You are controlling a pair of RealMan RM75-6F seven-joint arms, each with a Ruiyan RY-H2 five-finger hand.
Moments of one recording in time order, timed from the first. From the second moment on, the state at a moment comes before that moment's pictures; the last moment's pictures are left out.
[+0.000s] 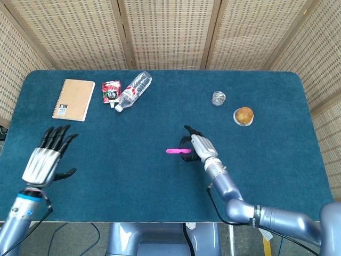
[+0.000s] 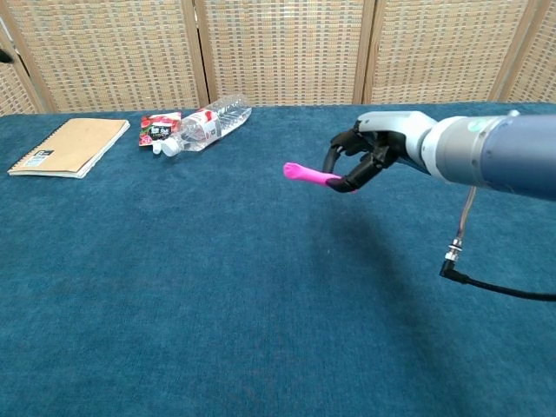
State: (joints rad) left arm -0.30 -1.17 -0.15 -1.80 1.53 1.32 0.29; right arm 0.84 -1.57 0.41 -1.64 -0.52 0.84 -0.29
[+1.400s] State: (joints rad) left arm -0.79 -1.72 -0.27 -1.32 1.51 1.10 0.39; right arm 1.04 -1.57 0.43 -1.65 -0.21 0.83 -0.24
